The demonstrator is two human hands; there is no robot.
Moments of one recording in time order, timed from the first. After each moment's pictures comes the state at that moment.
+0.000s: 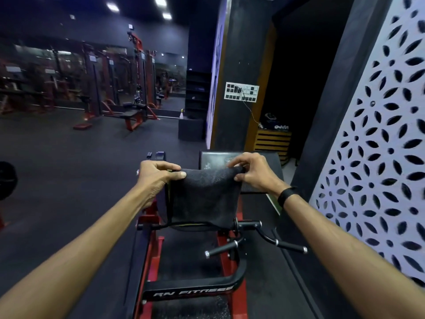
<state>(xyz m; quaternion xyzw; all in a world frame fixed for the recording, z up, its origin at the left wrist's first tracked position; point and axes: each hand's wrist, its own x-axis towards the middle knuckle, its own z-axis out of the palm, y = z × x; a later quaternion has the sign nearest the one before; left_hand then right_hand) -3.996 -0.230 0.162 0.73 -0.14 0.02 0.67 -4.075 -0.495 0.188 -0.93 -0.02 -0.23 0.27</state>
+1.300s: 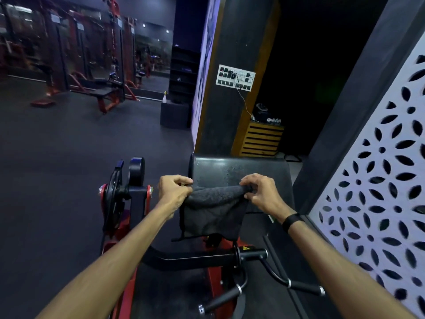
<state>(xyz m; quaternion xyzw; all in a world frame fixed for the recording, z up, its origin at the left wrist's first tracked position) -3.722 -0.384 0.074 0.76 -0.09 -0.03 0.65 -3.827 -0.621 0.097 -0.94 0.07 -0.23 0.24</state>
